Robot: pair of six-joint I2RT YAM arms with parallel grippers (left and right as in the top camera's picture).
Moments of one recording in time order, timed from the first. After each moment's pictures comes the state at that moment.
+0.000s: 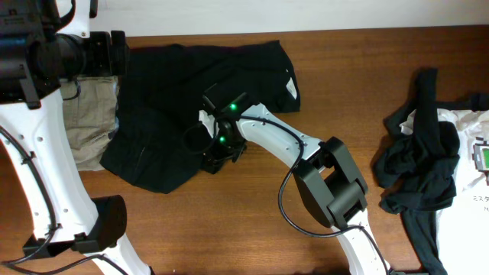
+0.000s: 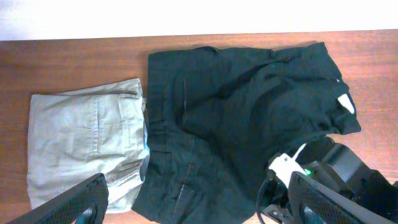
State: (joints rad) left arm 0.06 1.96 2.79 -1.69 0.08 0.06; right arm 0.68 2.29 1.83 -0.96 -0.43 0.19
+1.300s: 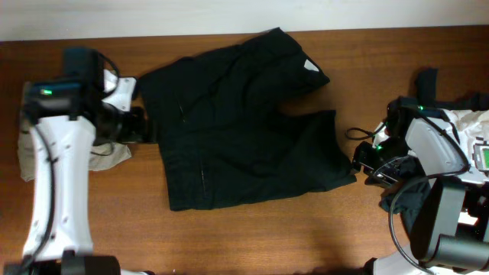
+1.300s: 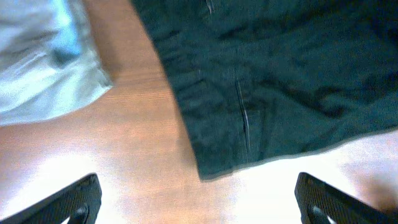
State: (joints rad) left arm 0.06 1.61 1.67 -1.41 0.18 0.08; right arm -0.22 1.74 1.14 -1.15 -0.27 0.19
